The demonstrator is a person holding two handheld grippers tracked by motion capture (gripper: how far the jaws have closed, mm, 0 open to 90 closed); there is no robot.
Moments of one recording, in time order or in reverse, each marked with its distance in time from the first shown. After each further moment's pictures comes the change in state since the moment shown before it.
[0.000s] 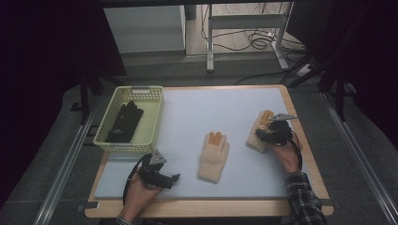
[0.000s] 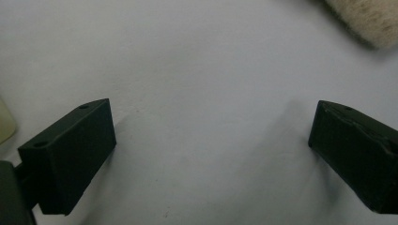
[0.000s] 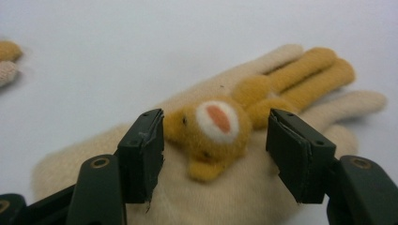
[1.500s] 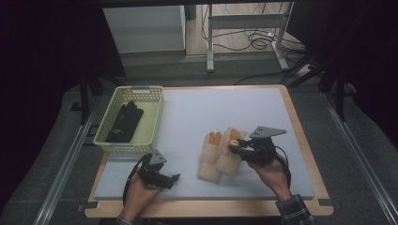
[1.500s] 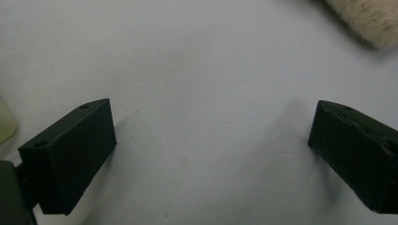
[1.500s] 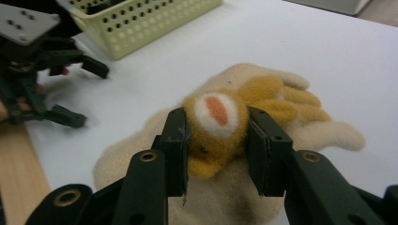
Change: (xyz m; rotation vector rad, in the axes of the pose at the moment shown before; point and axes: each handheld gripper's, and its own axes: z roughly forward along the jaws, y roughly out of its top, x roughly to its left) left arm 0.000 0.000 0.000 -0.005 0.002 -0.006; right arm 0.126 0.026 -0.090 -0.114 0.356 -0.077
